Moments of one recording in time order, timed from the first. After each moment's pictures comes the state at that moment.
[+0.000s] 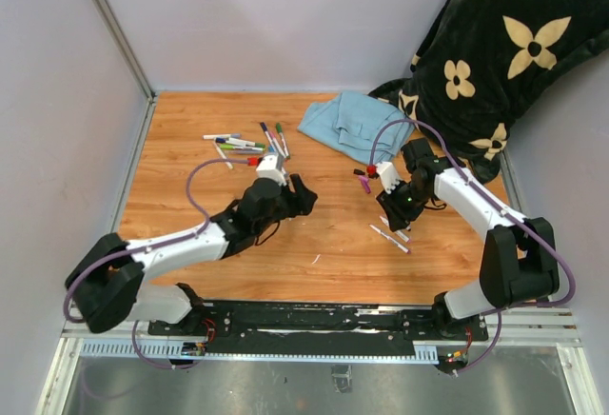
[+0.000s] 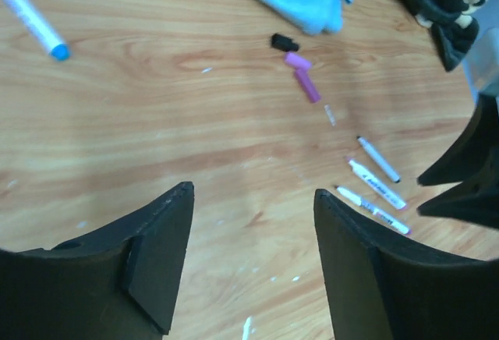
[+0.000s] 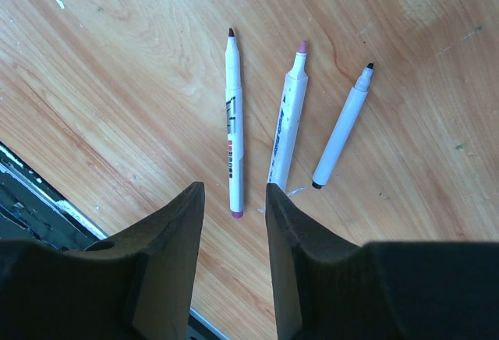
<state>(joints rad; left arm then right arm) -0.82 1.34 0.67 0.28 -0.28 -0.69 0.26 1.47 1.01 -0.91 -0.34 -0.55</state>
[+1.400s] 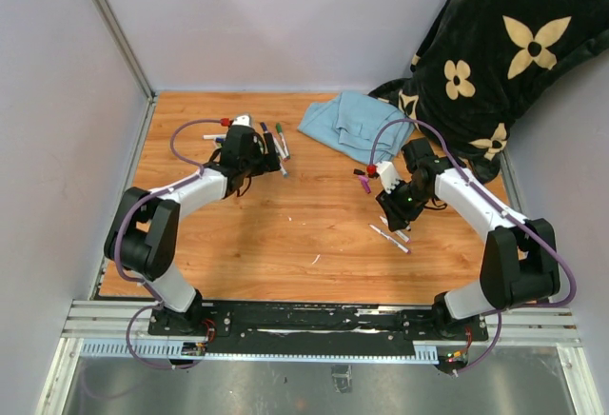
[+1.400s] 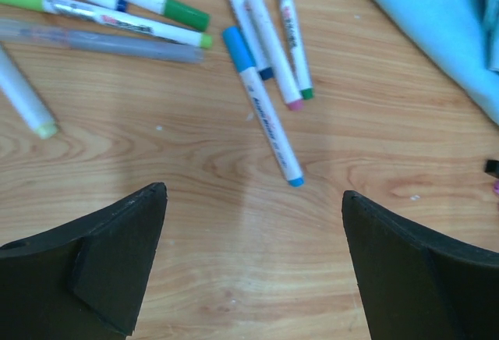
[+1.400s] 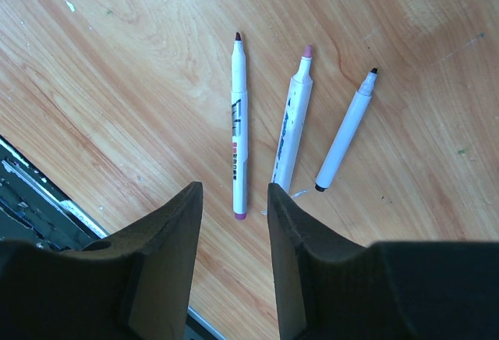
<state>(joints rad) -0.38 1.62 0.94 0.07 -0.15 -0.48 0.26 1.46 1.01 -0.91 -0.36 -0.56</state>
